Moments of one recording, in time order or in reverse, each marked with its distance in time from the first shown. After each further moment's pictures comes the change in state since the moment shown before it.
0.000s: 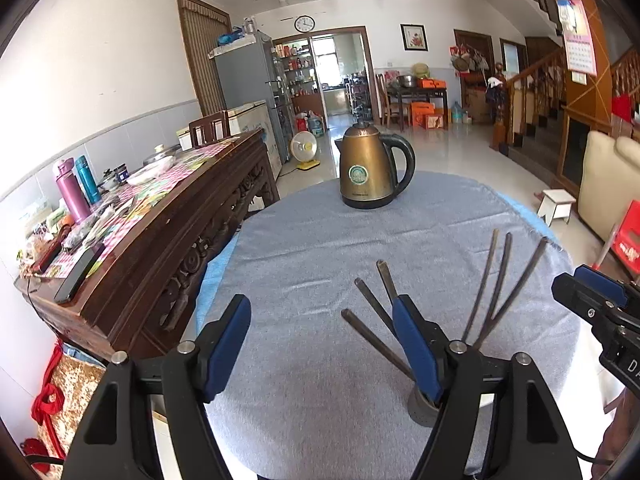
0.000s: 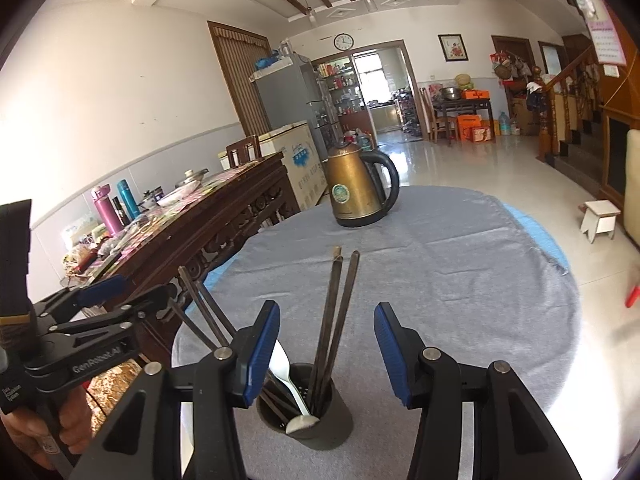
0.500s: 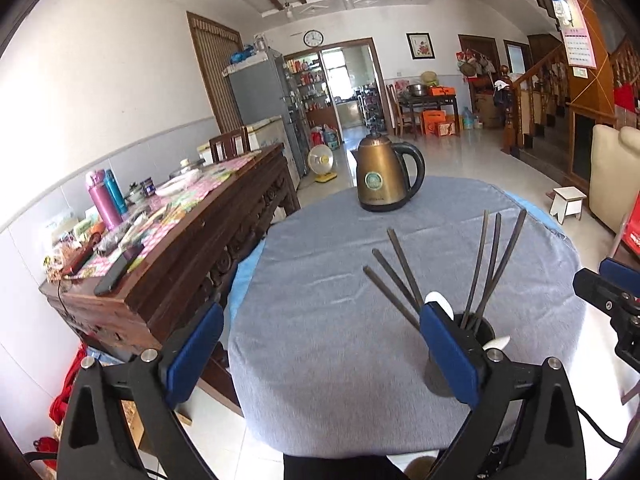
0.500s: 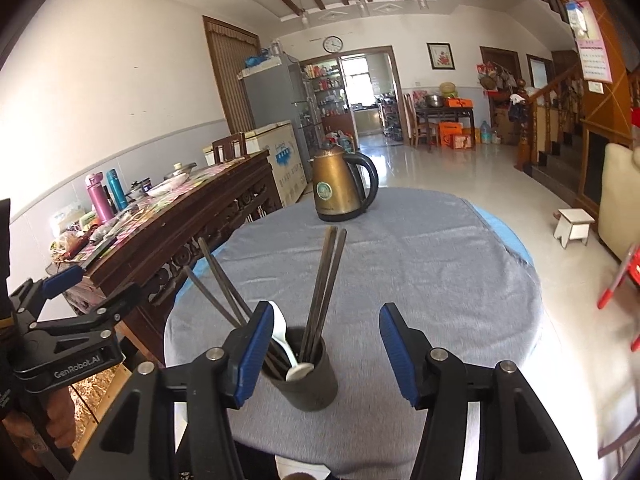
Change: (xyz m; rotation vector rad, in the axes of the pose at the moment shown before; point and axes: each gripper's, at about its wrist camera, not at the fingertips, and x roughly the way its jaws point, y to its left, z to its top) left arm -0.046 0.006 -0.031 0.036 -0.044 0.085; right arm -0.060 0.018 -0.025 -0.026 0.004 -0.091
